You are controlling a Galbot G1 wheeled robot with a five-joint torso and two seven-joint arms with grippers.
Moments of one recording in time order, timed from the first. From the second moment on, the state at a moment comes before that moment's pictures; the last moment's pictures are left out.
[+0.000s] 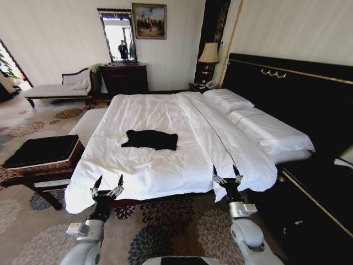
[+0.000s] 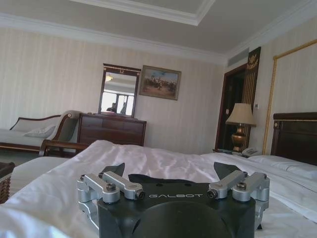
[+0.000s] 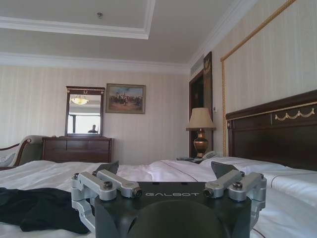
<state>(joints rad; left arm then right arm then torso) 1.76 -1.46 -0.74 -2.21 -0.37 -0.14 0.12 -1.53 1.28 0.54 1.95 0.24 0.30 0.08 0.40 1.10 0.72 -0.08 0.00</state>
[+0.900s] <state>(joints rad) 1.78 -1.47 -0.74 -2.22 -0.39 -0.14 0.12 -1.50 1.28 0.52 1.91 0.26 0.34 0.07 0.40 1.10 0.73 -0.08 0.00</state>
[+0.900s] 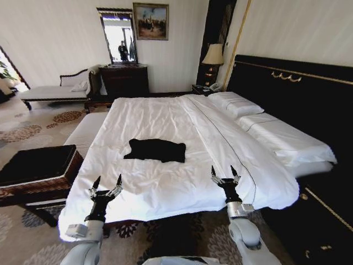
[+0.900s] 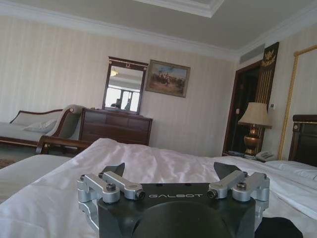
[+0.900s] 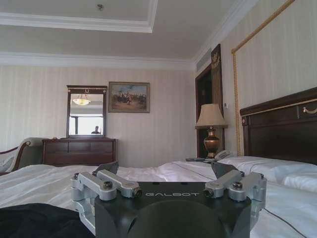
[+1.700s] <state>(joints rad) 1.80 -1.46 -0.76 -2.20 -0.41 -0.12 0.09 -1.51 1.31 0.52 1.89 0.24 0.39 0.05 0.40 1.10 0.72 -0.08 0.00</state>
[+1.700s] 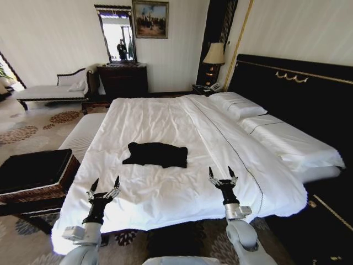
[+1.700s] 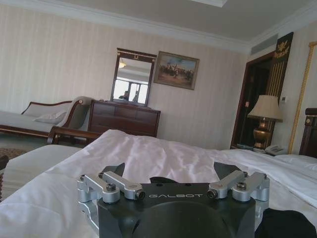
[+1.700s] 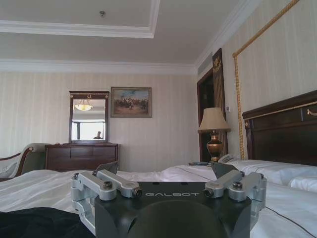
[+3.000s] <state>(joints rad) 1.81 -1.48 -0.86 -2.21 -0.41 -0.09 0.09 -1.46 1.37 0.51 1.77 0.17 0.52 0.00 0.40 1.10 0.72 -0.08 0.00</state>
